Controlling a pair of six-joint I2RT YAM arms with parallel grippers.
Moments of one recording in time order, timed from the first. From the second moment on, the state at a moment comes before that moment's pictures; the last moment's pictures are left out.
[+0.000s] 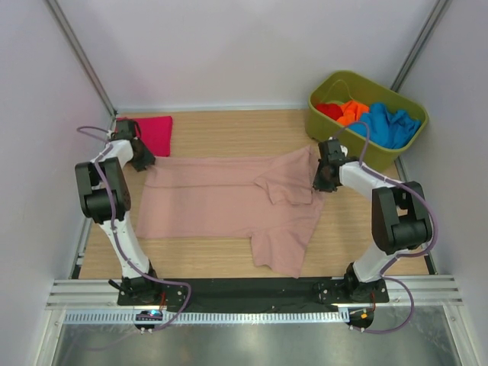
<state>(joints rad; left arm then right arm) 0.19 2.04 1.44 -0.42 -0.03 -0.50 0.19 1.66 0.99 -0.41 0.15 0.49</state>
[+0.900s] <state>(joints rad) 0.19 1.55 1.29 -0.80 -0.18 -0.71 1.23 1.18 0.66 -0.75 0.26 0.86</state>
